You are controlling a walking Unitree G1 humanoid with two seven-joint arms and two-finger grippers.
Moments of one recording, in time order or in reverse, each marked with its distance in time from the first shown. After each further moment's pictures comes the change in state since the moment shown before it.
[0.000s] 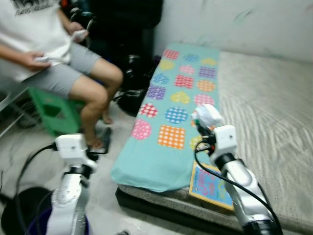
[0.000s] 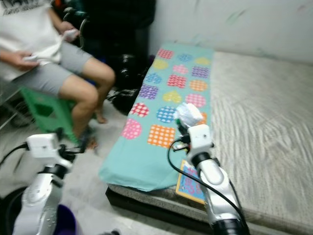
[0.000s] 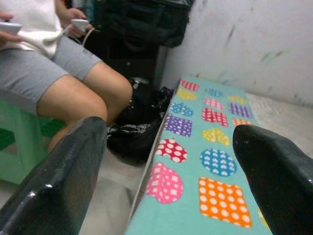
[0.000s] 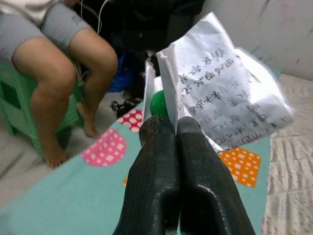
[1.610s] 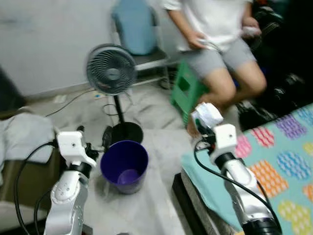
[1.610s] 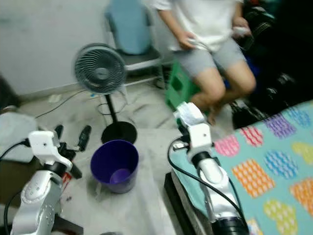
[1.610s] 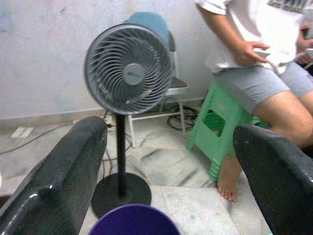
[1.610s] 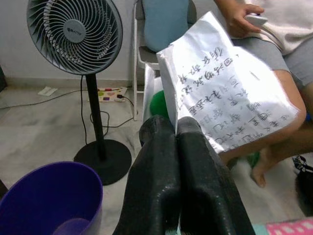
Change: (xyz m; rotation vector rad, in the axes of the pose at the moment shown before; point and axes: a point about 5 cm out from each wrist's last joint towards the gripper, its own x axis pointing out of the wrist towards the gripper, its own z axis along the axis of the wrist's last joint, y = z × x) left arm 0.004 0.005 0.005 0.042 0.004 0.005; right arm 0.005 0.000 0.003 -0.001 -0.010 -0.010
